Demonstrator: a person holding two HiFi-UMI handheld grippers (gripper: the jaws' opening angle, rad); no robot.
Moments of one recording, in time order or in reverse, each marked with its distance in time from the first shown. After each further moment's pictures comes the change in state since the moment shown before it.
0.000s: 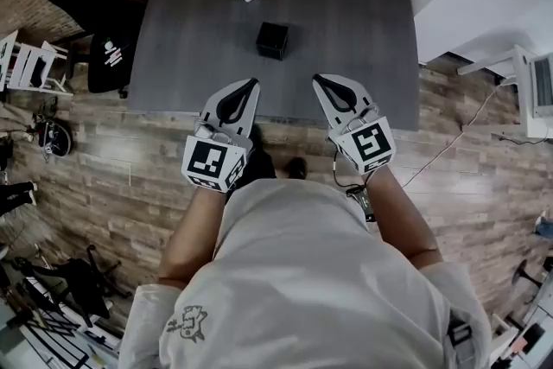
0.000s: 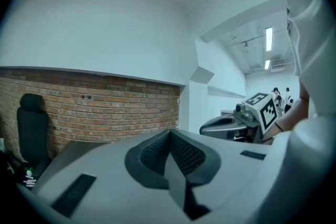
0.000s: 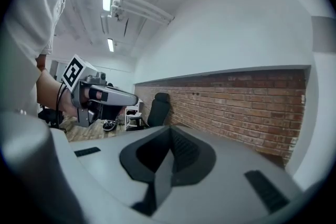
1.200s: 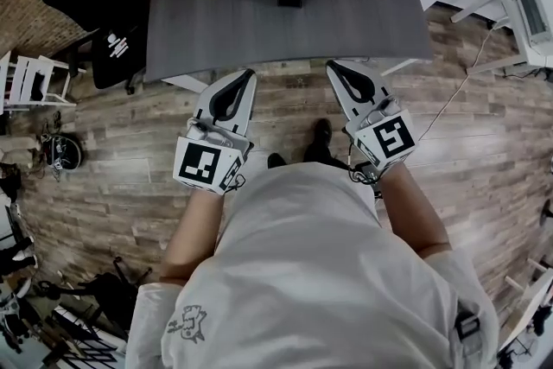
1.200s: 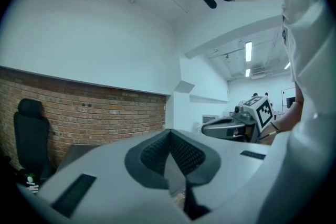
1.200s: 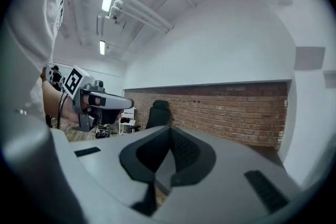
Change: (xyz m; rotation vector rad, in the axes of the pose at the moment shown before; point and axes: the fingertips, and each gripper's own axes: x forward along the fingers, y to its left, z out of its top) left arm -0.214 0.004 0.008 0.026 -0.065 -0.159; right arm -0.054 0.201 0.058 0.013 -0.065 -0.156
